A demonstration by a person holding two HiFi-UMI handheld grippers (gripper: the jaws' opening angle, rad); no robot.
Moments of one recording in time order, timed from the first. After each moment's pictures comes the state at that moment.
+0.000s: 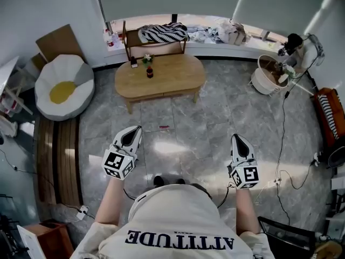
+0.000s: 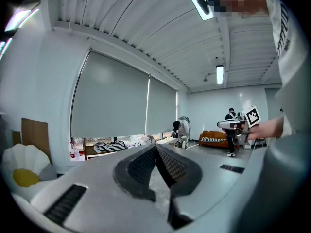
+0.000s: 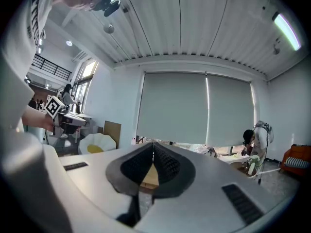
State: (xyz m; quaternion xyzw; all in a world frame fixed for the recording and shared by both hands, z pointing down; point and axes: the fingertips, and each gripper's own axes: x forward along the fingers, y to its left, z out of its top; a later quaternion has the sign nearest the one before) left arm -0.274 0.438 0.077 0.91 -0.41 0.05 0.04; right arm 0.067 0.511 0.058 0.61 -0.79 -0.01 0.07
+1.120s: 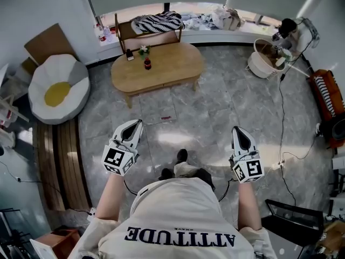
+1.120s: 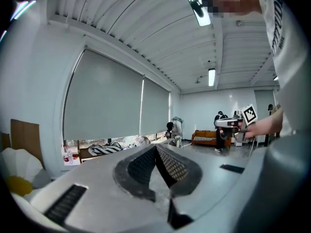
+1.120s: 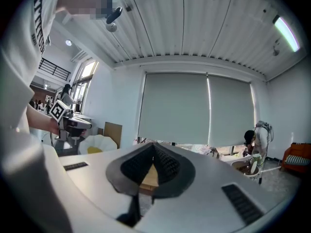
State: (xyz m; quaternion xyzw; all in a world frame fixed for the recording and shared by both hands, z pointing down) left arm -0.324 0.409 0.084 0.93 -0.36 0.05 0.03; right arm -0.005 0.503 0.059 0.62 -0.78 -0.02 0.07
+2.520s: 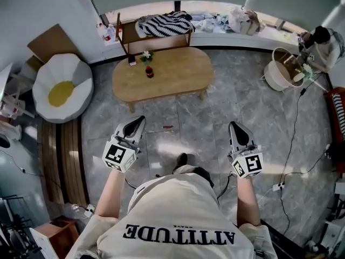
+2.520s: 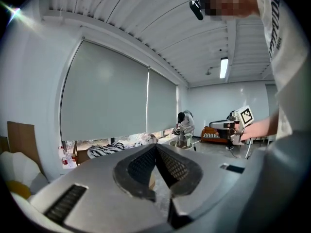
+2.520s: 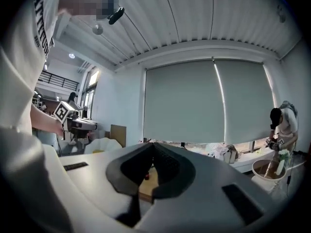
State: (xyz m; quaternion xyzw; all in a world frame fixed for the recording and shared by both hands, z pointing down) left arm -0.199 0.220 0.099 0.92 -0.39 0.08 0.03; right arm 0.105 0.270 0.094 0.55 -0.84 0.01 0.05
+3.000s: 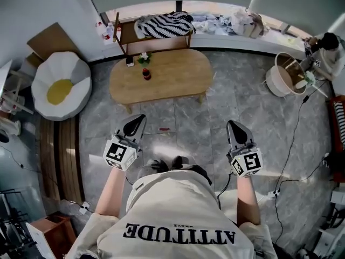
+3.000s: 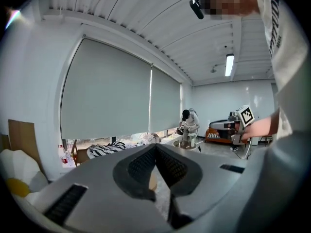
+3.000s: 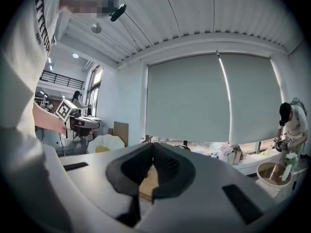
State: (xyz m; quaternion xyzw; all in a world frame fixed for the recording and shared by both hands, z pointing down) left arm -0.152 0.167 0.108 0.91 -0.41 0.08 0.04; right arm 0.144 0.205 0.104 0.51 -0.85 0.02 0.06
